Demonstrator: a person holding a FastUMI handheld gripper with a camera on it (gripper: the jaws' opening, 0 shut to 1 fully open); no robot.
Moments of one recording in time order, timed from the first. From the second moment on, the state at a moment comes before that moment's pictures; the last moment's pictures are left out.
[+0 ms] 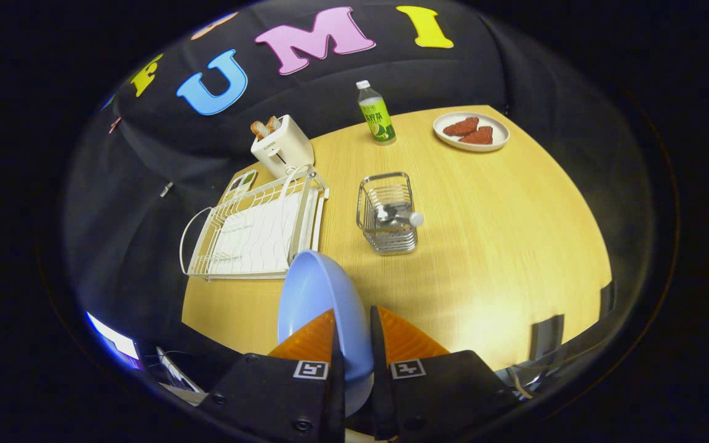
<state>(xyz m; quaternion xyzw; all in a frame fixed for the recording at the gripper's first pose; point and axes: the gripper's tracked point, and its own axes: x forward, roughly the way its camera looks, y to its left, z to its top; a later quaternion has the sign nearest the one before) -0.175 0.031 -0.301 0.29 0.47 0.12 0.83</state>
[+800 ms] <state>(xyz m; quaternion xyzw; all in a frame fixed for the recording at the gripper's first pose) -0.168 0.039 -0.387 0.29 0.50 0.08 0.81</state>
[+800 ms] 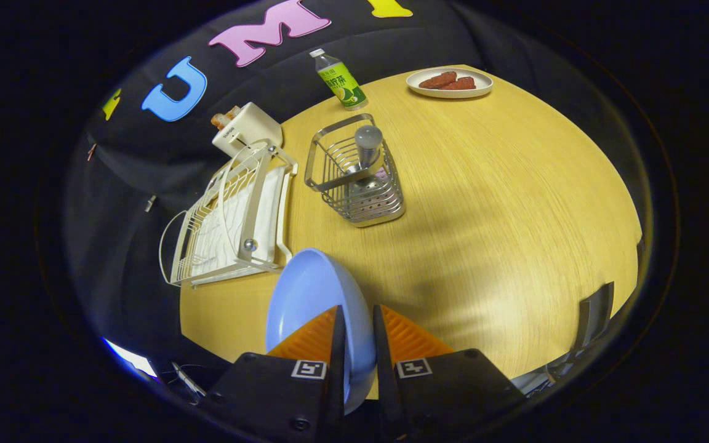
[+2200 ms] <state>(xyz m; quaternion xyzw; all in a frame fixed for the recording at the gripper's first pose) -0.061 0.003 -0.216 0.09 0.28 0.14 0.95</state>
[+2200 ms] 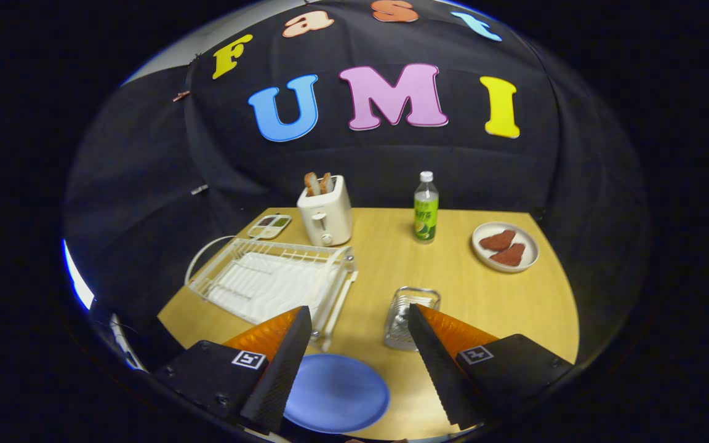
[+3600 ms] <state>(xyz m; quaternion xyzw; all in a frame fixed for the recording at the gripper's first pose) -0.068 -0.029 -0.254 0.11 0.36 0.08 0.92</state>
